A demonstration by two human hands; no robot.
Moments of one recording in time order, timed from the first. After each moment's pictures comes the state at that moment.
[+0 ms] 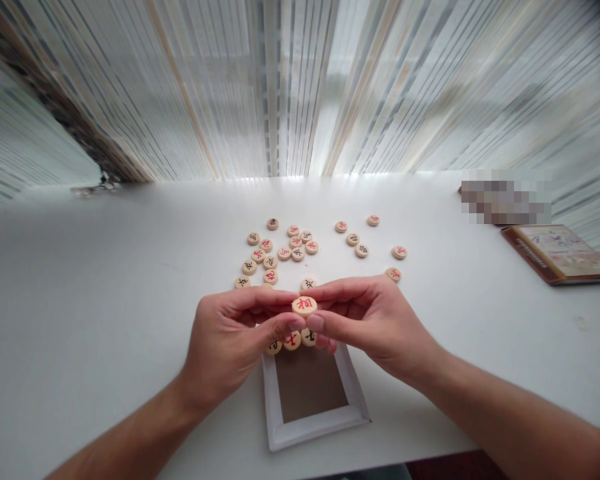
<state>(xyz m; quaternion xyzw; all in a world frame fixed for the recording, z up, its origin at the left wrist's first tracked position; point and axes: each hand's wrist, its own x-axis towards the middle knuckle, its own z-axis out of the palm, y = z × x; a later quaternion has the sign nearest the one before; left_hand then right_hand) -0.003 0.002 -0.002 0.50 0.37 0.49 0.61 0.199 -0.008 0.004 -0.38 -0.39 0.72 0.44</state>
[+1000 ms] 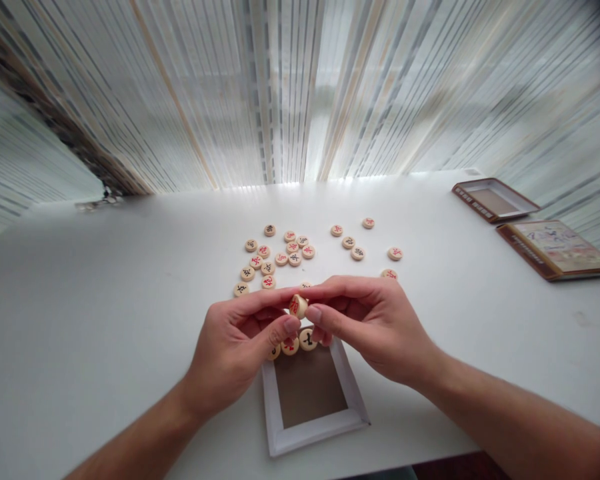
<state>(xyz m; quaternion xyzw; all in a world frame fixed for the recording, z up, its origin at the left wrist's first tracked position) -0.003 0.002 -0.004 0.51 0.34 0.45 0.66 0.200 -0.008 0.004 -0.35 -0.47 0.63 0.51</state>
